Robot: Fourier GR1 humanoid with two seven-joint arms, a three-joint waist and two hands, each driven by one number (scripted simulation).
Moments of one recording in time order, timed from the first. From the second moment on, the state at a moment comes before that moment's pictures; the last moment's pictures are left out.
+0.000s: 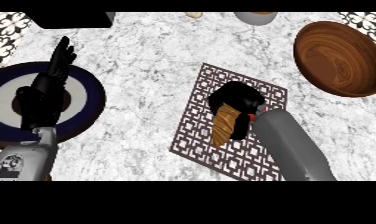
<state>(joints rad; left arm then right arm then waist) -0.20 0.30 -0.01 -1.60 -0.09 0.20 0.17 -0.56 -0.13 0.34 -0.92 0.87 0.30 -0.35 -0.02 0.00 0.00</state>
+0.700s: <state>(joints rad) -0.23 0.28 -0.04 -1.59 -0.10 0.18 0.17 -0.85 -0.01 0.03 -0.95 0.86 -0.35 0.58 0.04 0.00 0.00</state>
